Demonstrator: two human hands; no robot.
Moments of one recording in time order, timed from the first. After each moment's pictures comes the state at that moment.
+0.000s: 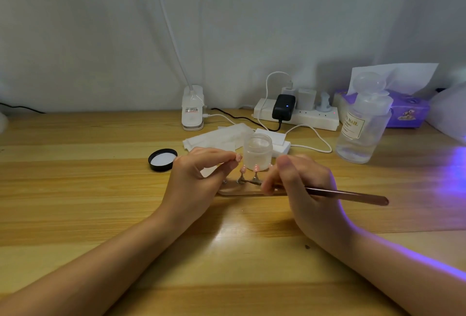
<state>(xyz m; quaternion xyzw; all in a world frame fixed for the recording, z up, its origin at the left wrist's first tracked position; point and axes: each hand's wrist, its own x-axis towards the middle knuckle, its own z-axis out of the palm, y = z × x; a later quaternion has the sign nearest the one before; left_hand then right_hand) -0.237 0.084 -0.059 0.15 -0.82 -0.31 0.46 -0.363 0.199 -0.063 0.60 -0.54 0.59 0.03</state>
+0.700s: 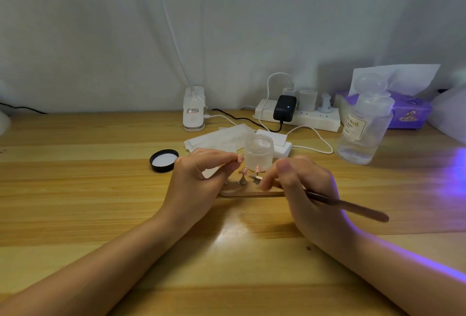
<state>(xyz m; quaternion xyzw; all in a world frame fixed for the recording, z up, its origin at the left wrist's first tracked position) -0.237 0.085 -0.059 0.15 -0.82 -0.31 0.46 -0.362 0.198 -0.061 0.62 -0.53 0.58 0.06</state>
